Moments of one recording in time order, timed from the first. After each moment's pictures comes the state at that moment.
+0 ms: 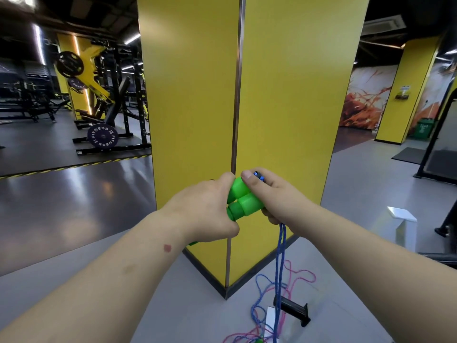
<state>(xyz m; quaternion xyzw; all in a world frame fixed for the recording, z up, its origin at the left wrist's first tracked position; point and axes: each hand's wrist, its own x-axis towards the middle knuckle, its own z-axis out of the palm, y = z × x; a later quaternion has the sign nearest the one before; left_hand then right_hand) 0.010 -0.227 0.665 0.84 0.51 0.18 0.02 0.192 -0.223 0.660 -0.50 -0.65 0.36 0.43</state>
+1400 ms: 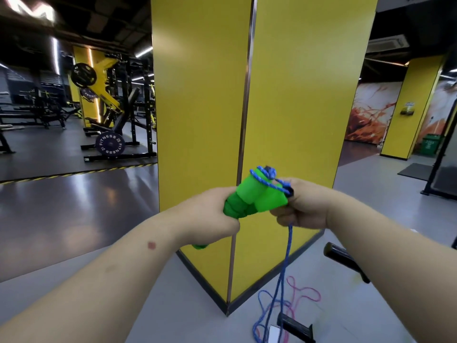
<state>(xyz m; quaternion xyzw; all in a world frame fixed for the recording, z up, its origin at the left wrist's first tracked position) -0.006 -0.229 0.685 0.82 0.44 0.26 0.26 0.226 -0.197 0.691 -0.42 -0.63 0.57 0.32</state>
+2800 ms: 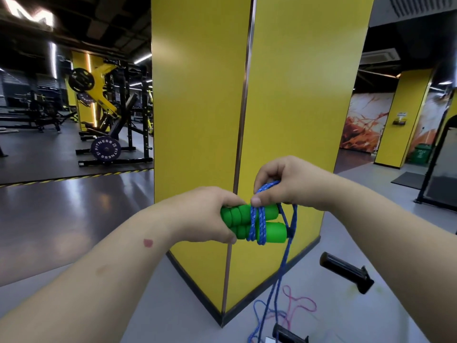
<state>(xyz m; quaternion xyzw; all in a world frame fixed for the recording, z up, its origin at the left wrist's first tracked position) -0.006 -0.232 0.716 0.85 0.49 0.16 0.15 0.209 -0.220 0.754 -0.47 -0.81 0.22 0.27</state>
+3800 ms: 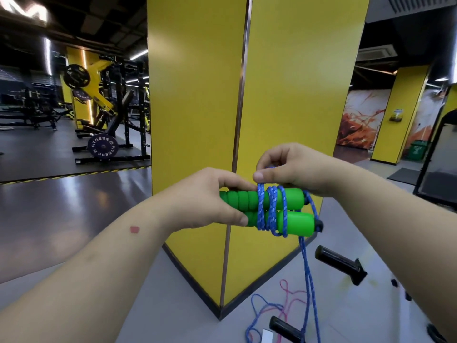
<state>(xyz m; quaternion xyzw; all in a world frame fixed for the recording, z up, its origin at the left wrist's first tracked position) -0.007 -0.239 0.718 0.81 0.40 0.32 0.30 0.220 -0.224 0.766 -0.46 -0.78 0.27 0.32</state>
